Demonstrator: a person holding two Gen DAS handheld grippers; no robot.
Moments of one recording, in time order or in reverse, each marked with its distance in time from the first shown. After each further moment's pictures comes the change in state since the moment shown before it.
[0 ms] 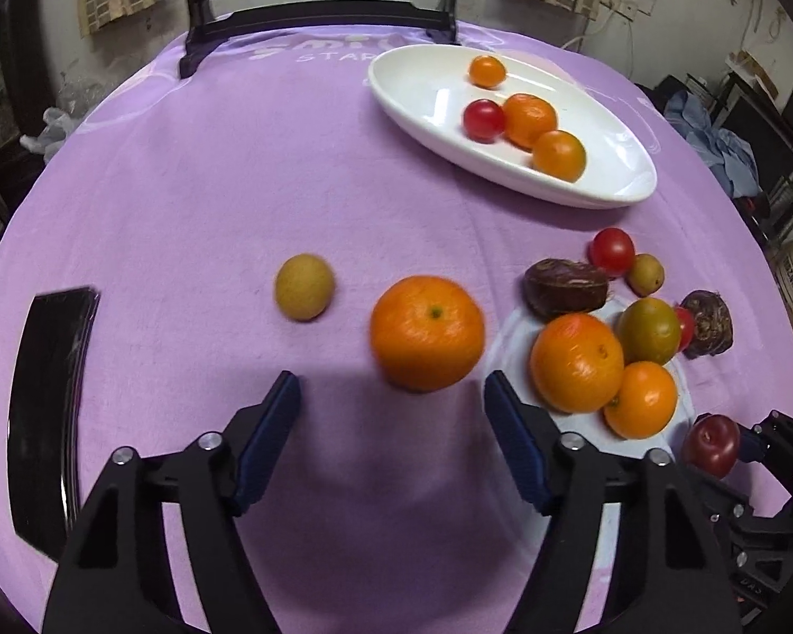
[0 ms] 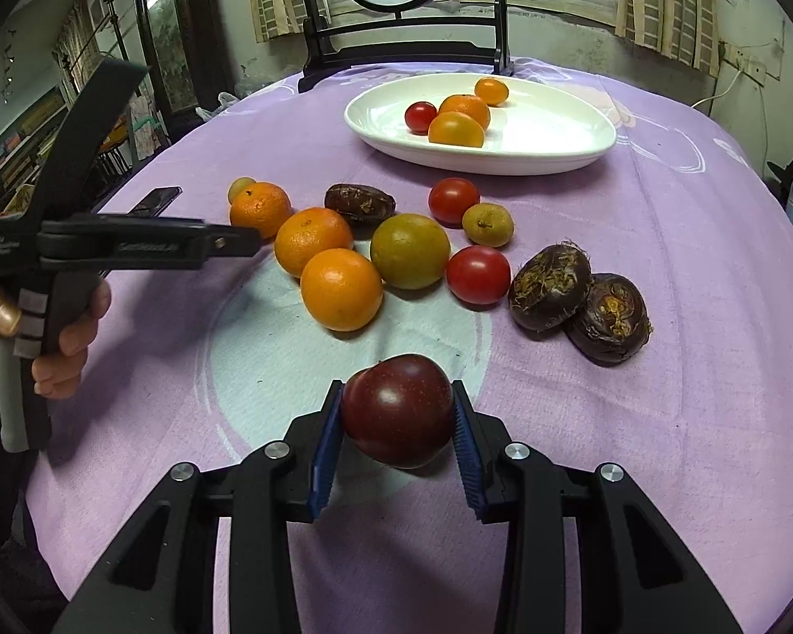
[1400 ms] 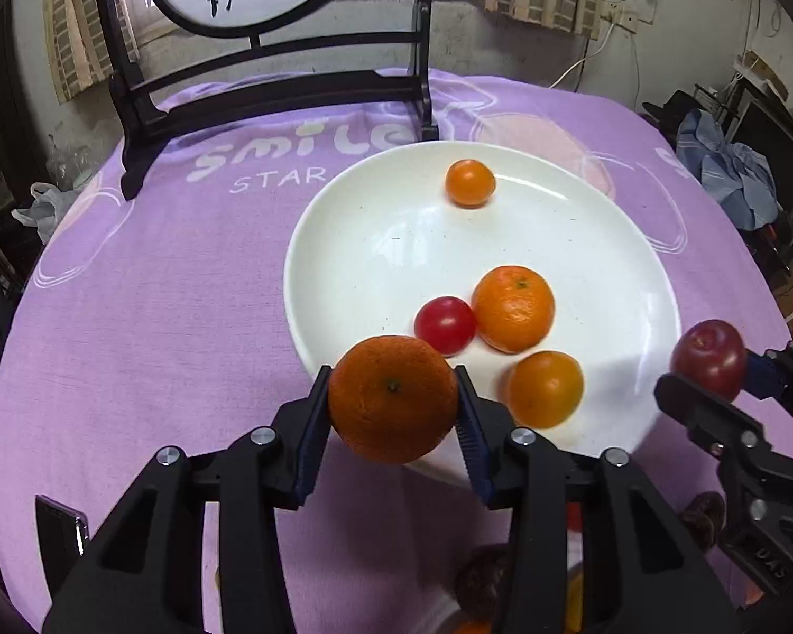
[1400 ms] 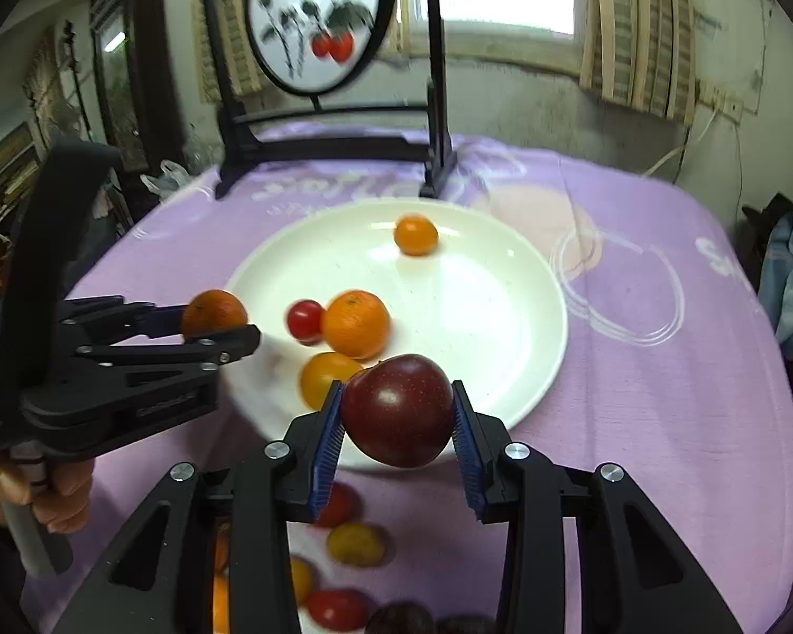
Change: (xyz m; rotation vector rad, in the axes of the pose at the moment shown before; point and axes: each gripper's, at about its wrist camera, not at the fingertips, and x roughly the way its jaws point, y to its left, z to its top) left arm 0.037 -0.047 0.134 0.042 -0.069 0.065; right arm 0.045 -0.067 0.156 0.051 -0.089 -0.114
